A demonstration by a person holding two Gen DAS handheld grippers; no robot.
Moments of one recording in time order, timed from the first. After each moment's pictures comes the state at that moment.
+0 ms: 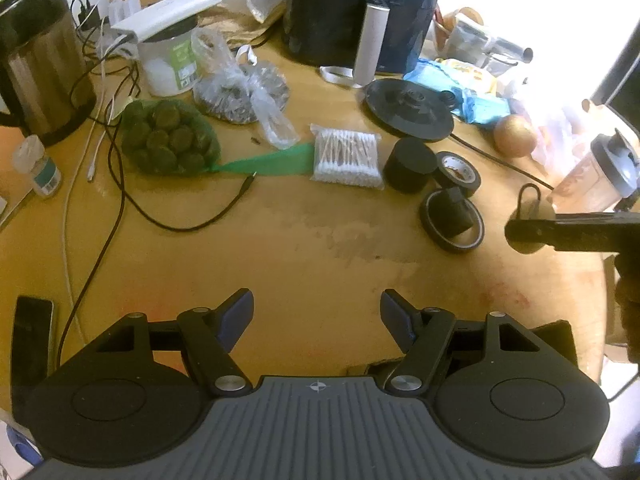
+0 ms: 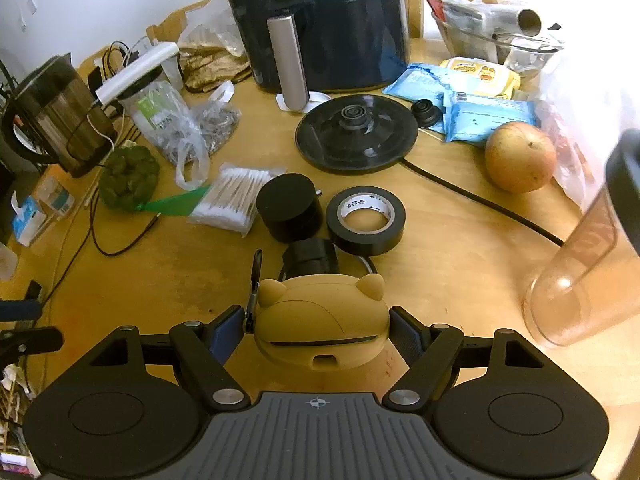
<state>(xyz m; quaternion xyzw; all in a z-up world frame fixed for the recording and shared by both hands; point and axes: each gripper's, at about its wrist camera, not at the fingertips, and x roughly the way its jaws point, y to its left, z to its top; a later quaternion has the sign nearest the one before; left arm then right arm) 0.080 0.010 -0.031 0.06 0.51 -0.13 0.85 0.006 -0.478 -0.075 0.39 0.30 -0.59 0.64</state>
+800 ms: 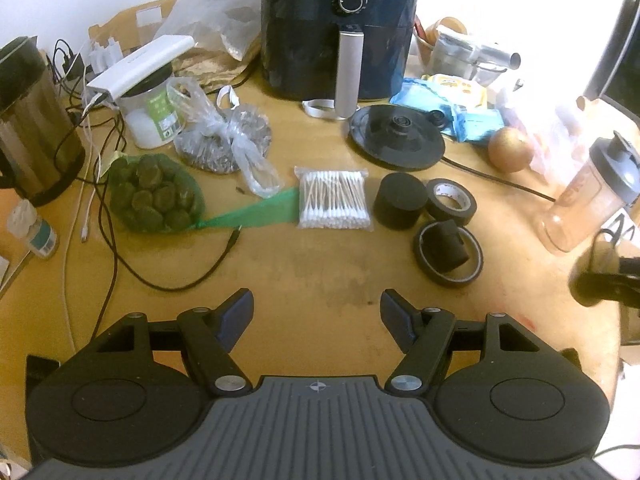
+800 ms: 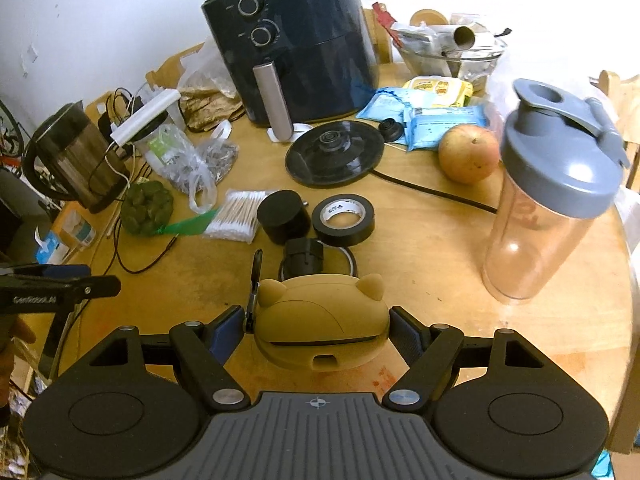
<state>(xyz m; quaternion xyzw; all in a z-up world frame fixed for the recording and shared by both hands) 0.102 -0.022 -0.023 0.10 0.47 -0.13 0.87 -0.021 -0.410 -0.038 0.40 0.24 -0.61 0.64</state>
